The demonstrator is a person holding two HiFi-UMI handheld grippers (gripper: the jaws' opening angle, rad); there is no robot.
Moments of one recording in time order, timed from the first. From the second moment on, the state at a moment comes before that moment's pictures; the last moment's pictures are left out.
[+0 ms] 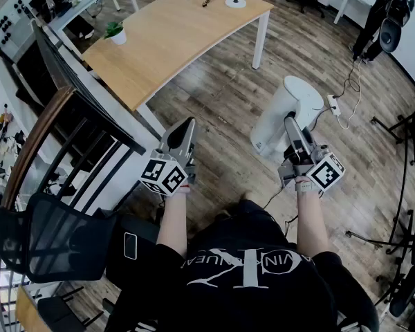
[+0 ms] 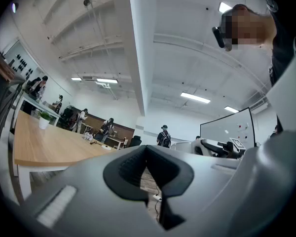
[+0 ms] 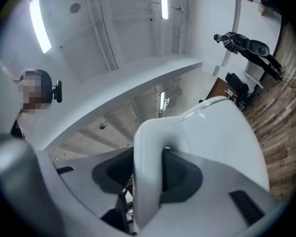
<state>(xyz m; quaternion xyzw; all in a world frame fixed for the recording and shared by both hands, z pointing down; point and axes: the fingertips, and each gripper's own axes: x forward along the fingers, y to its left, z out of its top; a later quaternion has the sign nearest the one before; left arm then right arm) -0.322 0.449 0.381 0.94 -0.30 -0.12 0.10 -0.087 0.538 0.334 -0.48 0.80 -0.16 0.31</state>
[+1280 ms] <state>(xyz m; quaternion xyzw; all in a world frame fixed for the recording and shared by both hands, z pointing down) -0.281 0.354 0.391 0.93 -0.34 -0.09 0.07 -0.089 0.427 0.361 -0.55 0.81 -0.11 0.18</state>
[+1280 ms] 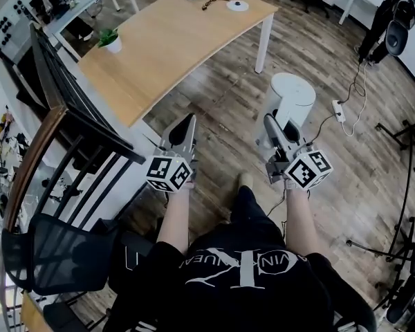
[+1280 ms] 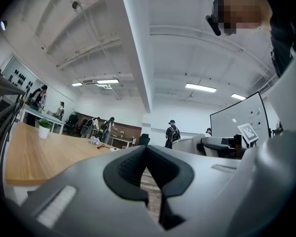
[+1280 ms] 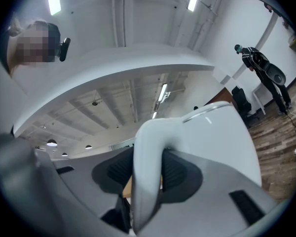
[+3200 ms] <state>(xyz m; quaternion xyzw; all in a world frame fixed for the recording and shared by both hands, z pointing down) -0.054 0.011 0.395 0.93 -0.36 -0.08 0.07 0.099 0.083 0.369 -0.52 0.84 -0.09 0.13</state>
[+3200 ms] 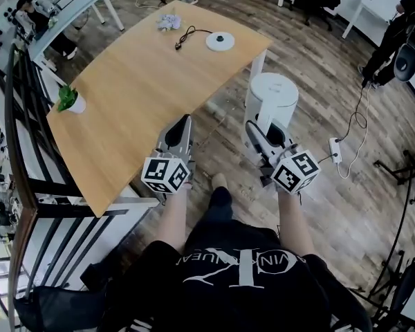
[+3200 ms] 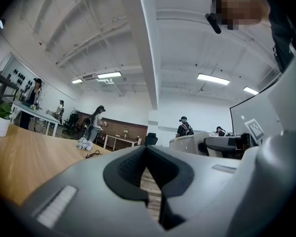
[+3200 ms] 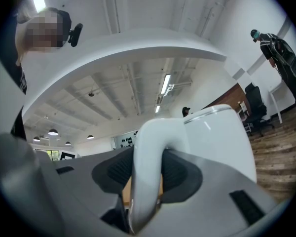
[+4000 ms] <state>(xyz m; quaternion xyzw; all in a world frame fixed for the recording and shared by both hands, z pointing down) -0.025 -0.196 0.399 0.93 -0.36 -0.05 0.07 0.130 -0.115 0.361 -0.50 0.85 -0.11 0.13</state>
